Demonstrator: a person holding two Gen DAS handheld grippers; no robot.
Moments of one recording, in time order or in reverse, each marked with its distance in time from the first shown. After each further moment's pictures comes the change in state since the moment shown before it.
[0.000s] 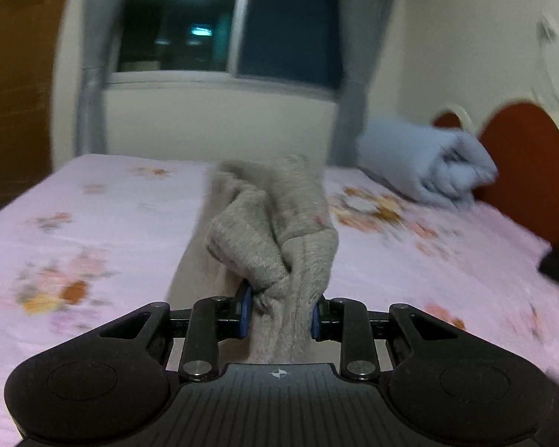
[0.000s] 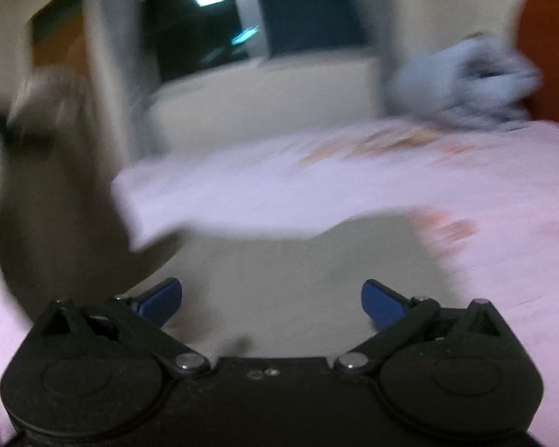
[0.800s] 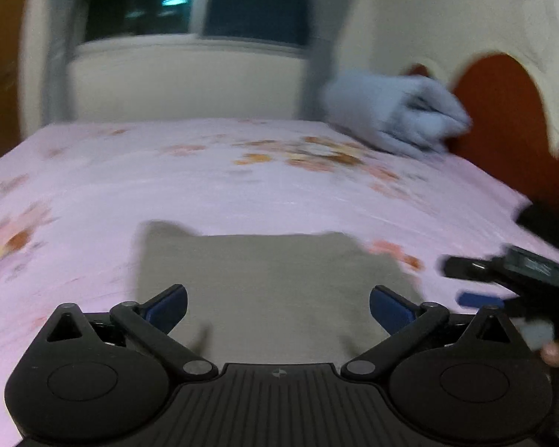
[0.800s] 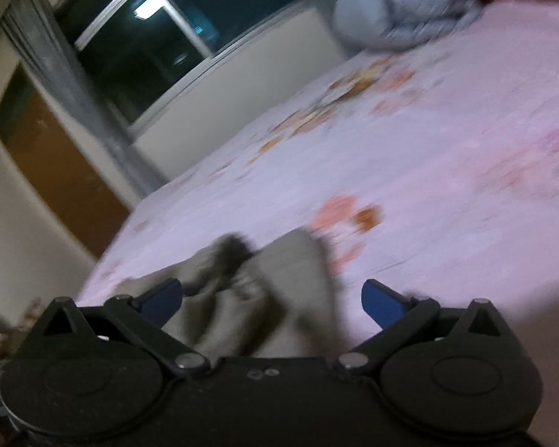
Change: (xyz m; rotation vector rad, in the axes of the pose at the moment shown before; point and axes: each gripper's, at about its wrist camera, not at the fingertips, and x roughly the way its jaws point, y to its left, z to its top) left arm -0.011 -0.053 -0.043 -0.014 0.140 -0.043; right arm 0.040 -0.122 0.030 0.362 0.208 0.298
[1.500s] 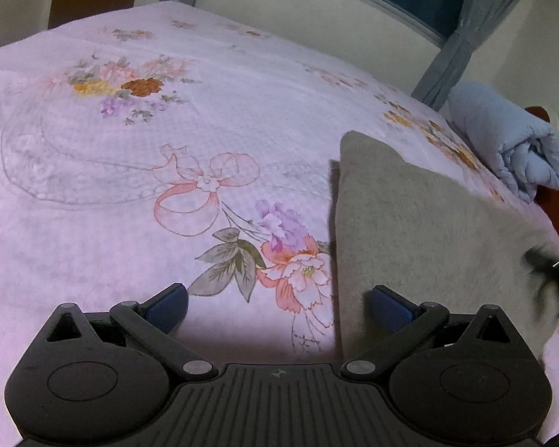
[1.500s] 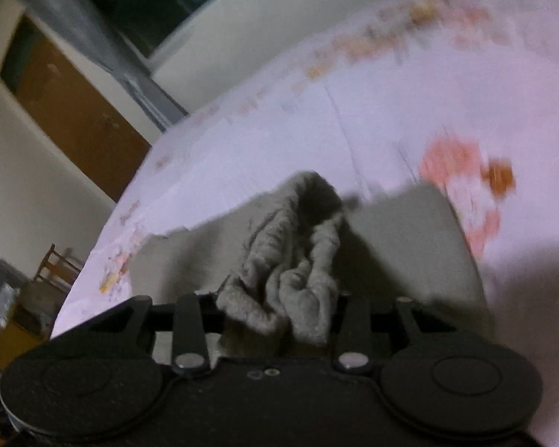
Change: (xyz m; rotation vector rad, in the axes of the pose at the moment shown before) left arm 0.047 0.131 -0.063 -0.374 0.191 0.122; right arm 0.058 0.072 0.005 -0.119 0.130 0.026
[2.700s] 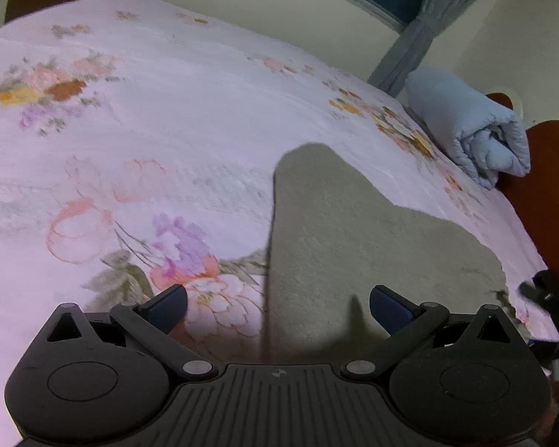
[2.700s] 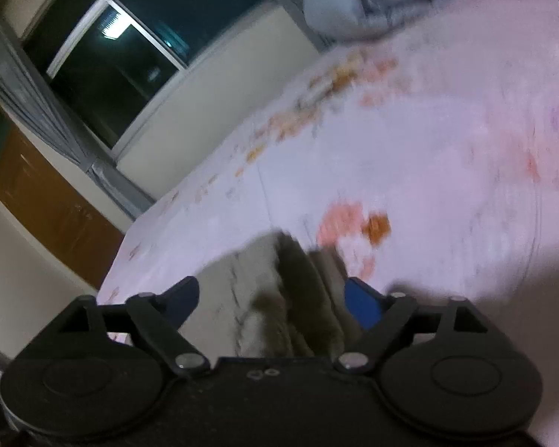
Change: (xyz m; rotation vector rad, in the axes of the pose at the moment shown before) left arm 0.026 -0.047 0.018 0.031 0.057 -0.145; right arm -0.051 -0.077 -0.012 0.256 -0.111 -0.080
